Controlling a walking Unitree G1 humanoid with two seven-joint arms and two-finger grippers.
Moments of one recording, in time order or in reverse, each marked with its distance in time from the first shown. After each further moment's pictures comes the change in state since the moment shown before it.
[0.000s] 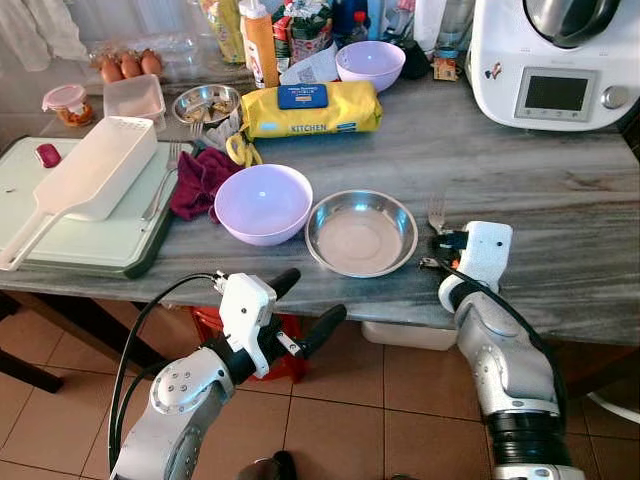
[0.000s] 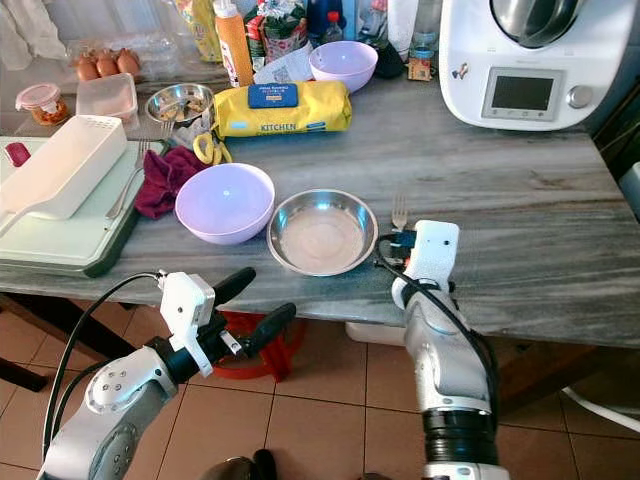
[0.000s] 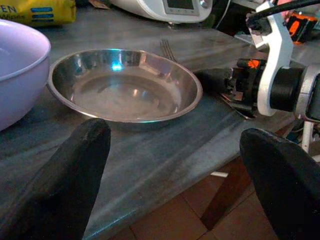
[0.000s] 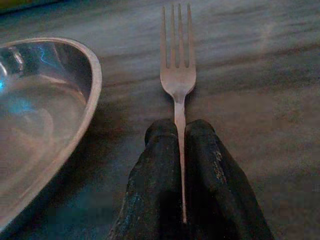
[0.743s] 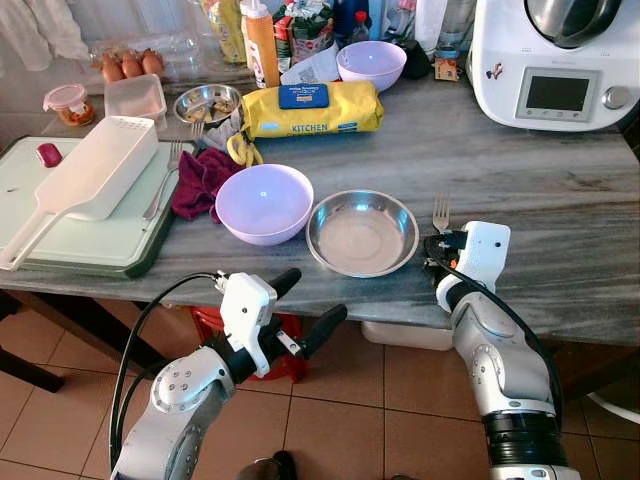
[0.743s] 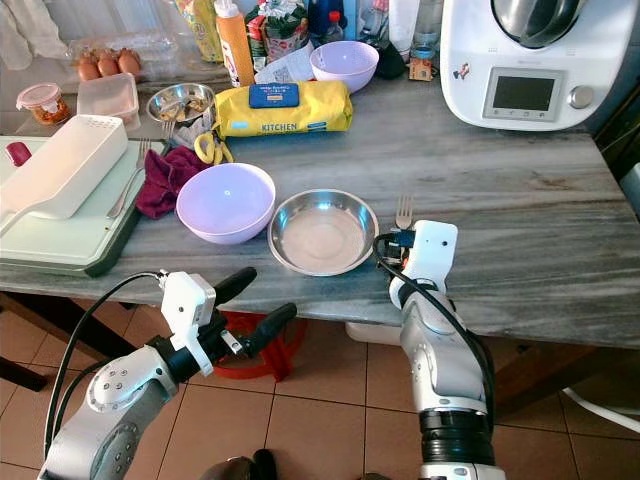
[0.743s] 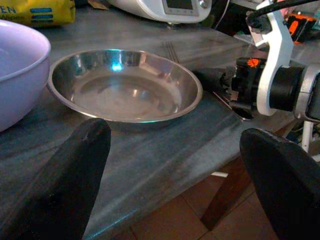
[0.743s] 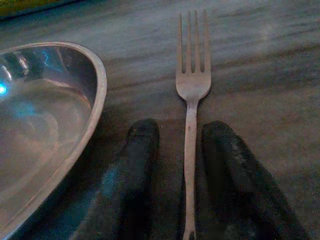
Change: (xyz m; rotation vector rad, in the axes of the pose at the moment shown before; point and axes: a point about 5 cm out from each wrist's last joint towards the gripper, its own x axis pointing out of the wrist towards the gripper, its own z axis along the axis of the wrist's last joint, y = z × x) left arm 0.002 0.001 -0.001 0.004 -0.002 -0.008; right arm 0.000 -0.001 0.001 0.016 -0.010 -0.015
